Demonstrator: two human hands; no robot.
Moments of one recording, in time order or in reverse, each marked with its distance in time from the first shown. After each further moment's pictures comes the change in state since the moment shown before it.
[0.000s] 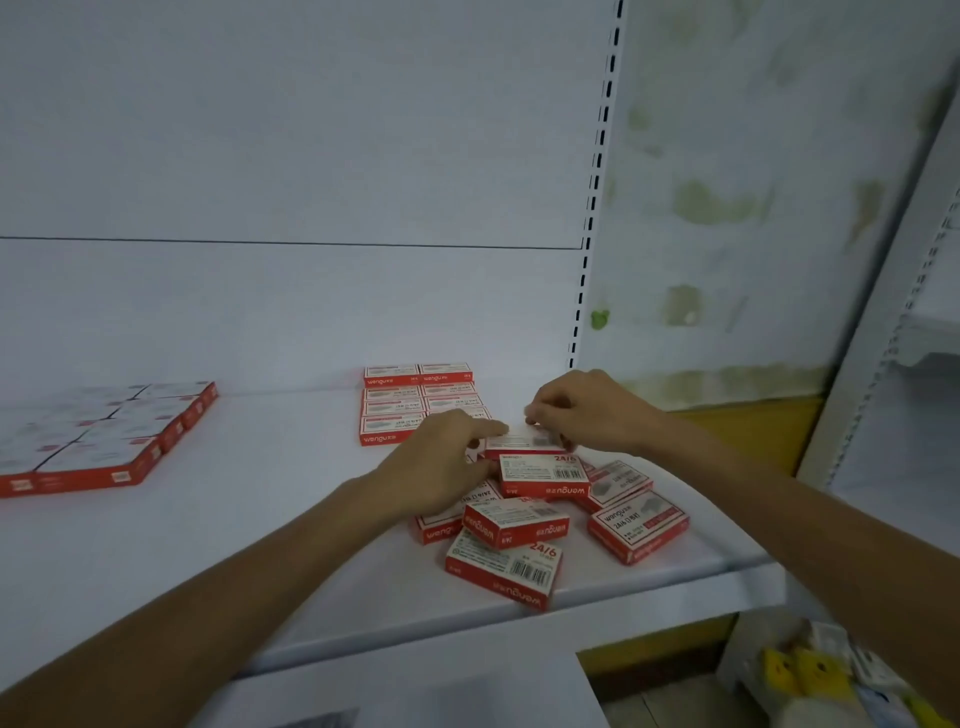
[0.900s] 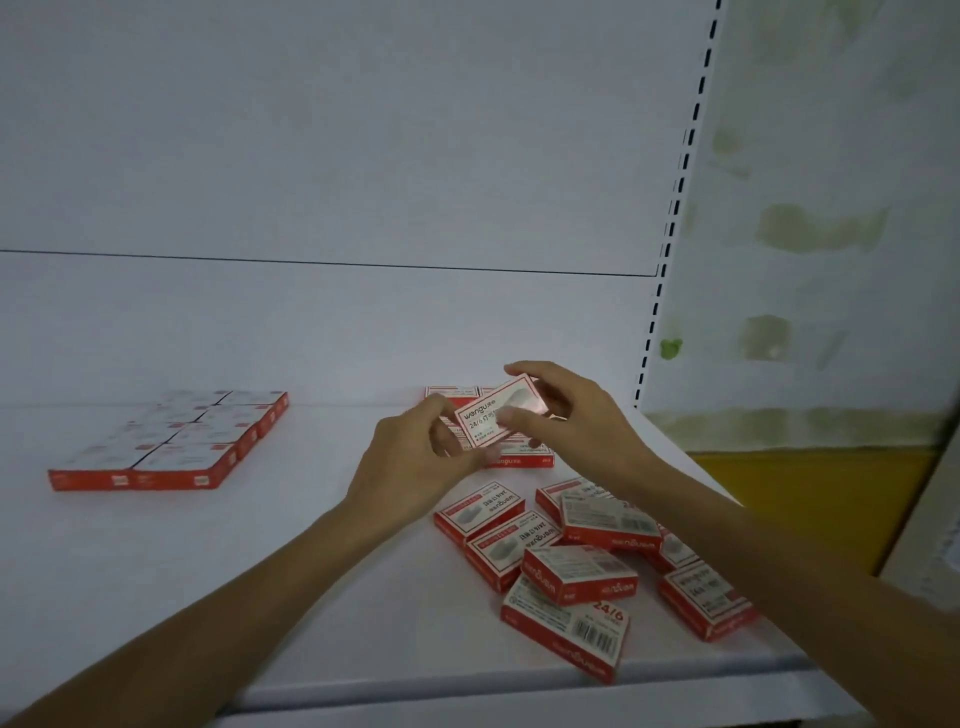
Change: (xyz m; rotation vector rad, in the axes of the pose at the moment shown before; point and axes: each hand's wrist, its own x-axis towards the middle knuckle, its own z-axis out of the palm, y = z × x) left_hand -0.026 -0.025 -0.036 -0.158 0.426 -0.290; right_hand 0.020 -0.053 0.029 0.557 0.172 -0.213
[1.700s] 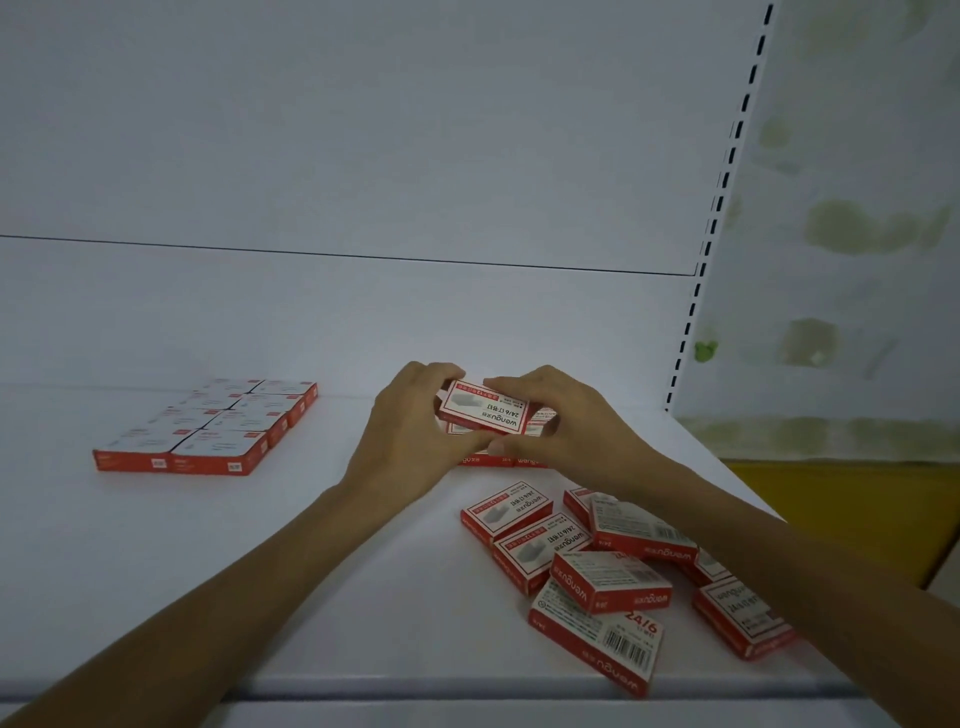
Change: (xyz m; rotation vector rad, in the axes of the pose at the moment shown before) left_hand 0.014 -0.022 -0.014 0.183 0.196 0.141; right_hand 0.017 0.001 0.018 -0.328 -0.146 -0.170
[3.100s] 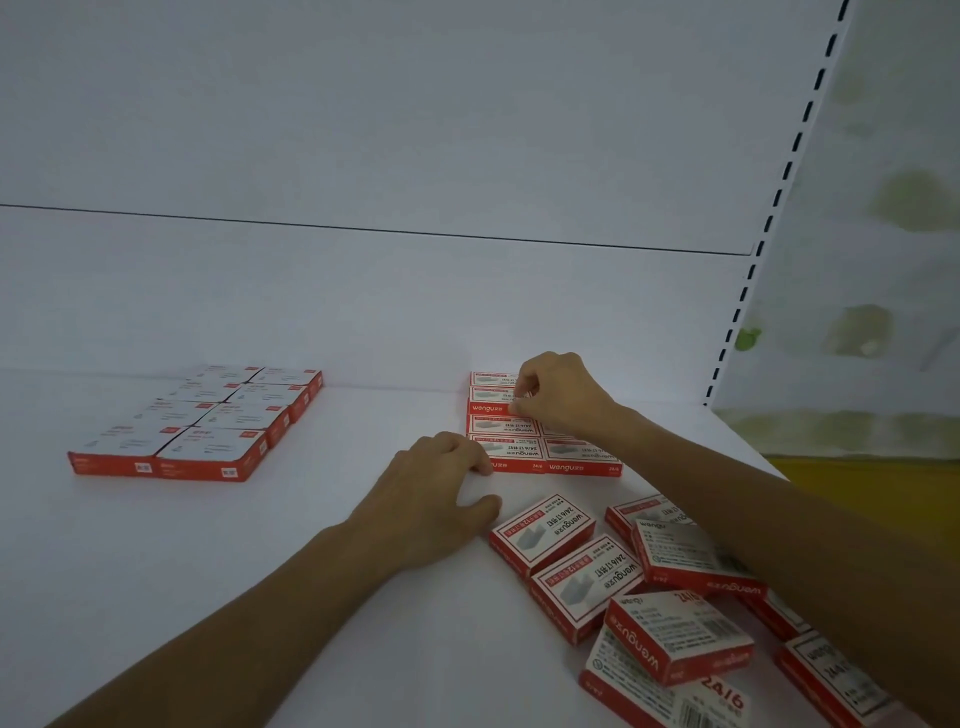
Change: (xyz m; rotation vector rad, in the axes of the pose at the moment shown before) left_hand -0.017 -0.026 0.014 0.162 -0.550 -0.063; right_hand 0.087 0.051 0.040 -0.259 -0.094 0.271
